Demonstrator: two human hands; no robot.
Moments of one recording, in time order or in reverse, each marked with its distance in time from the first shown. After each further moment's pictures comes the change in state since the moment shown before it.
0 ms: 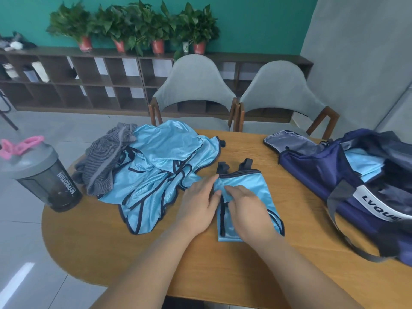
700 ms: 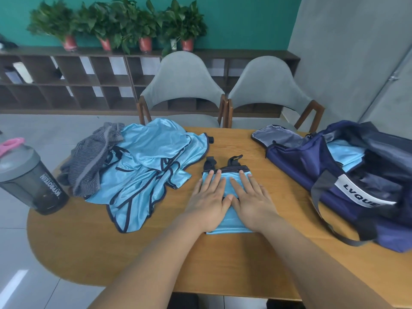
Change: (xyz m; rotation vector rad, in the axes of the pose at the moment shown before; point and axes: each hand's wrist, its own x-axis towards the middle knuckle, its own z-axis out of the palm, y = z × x) left_hand 0.014 0.038 0.031 0.420 -0.410 0.069; right_hand 0.009 0.062 -0.003 -0.297 -0.323 0.112
